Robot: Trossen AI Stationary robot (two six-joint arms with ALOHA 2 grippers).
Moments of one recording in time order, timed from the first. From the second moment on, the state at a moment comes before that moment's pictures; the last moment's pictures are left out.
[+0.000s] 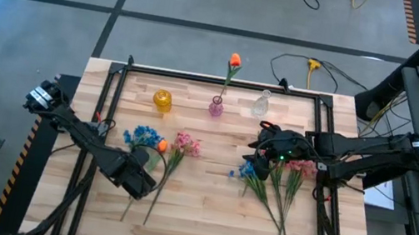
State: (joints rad) left arm -0.58 1.49 0.87 -0.97 -0.22 -1.59; right arm 0.07 1.13 0.88 -0.42 0.12 0.47
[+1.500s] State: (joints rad) left arm -0.58 1.49 0.70 -0.89 -0.23 -1.70; right arm 0.07 1.13 0.87 -0.42 0.12 0.46
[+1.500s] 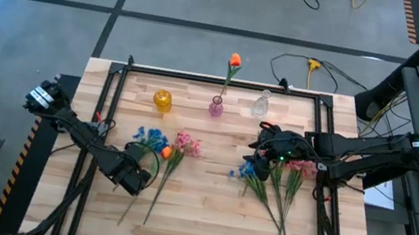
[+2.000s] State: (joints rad) left arm -0.61 1.33 0.81 -1.01 -0.49 -1.61; right arm 0.07 1.13 0.87 -0.42 0.12 0.45
